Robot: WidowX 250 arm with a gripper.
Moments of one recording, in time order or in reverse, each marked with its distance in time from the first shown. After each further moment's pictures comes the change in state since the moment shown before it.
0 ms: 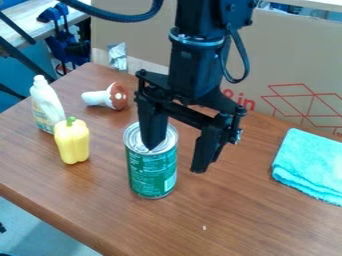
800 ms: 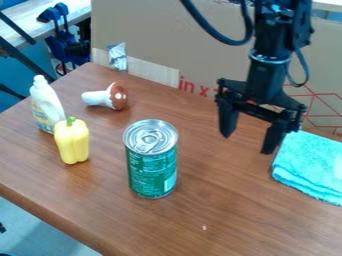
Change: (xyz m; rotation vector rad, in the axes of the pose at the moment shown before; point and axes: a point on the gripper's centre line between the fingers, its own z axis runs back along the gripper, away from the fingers) arm 0.121 -0.032 -0.038 -0.023 -0.081 -0.034
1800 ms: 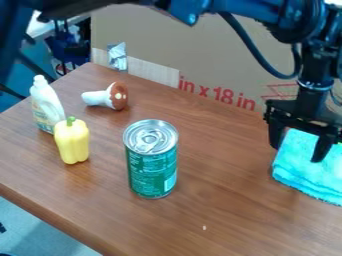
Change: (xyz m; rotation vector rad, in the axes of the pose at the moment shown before) arm 0.068 -0.042 -0.041 -0.038 -0.090 0.052
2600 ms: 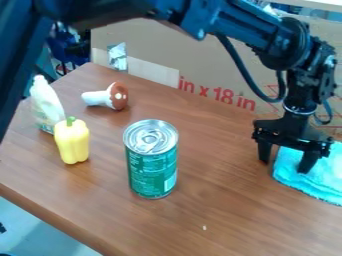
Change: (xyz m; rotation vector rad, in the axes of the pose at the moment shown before) arm -0.002 0.010 -0.042 0.028 -0.015 0.135
